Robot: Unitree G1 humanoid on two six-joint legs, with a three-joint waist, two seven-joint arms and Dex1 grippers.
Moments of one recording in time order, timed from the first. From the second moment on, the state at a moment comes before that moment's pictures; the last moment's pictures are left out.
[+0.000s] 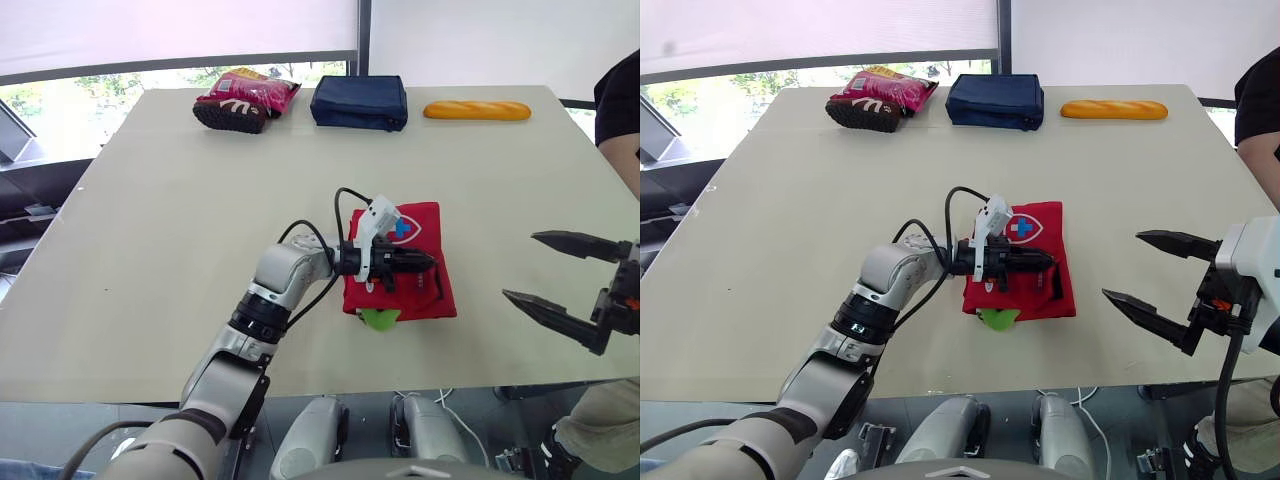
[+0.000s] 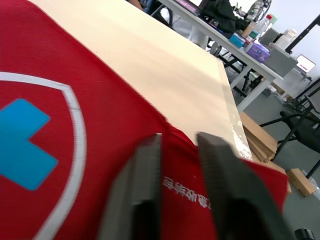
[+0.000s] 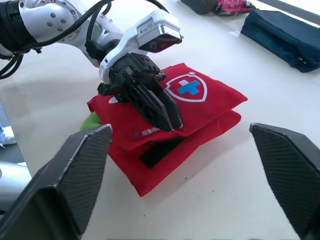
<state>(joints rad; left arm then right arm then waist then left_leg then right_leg) -0.71 0.21 -0.29 0.18 -0.49 0.78 -0.94 0.24 -0.92 -0.73 -0.80 0.90 0.72 0.85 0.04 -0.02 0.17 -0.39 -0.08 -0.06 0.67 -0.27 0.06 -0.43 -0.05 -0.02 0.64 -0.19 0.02</state>
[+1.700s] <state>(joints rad) -0.52 0.58 -0.08 -0.16 -0.65 0.71 -1.27 -0.28 -0.53 0.06 -0.04 0.29 0.19 0.80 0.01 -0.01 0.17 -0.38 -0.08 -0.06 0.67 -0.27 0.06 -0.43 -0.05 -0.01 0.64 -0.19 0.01</state>
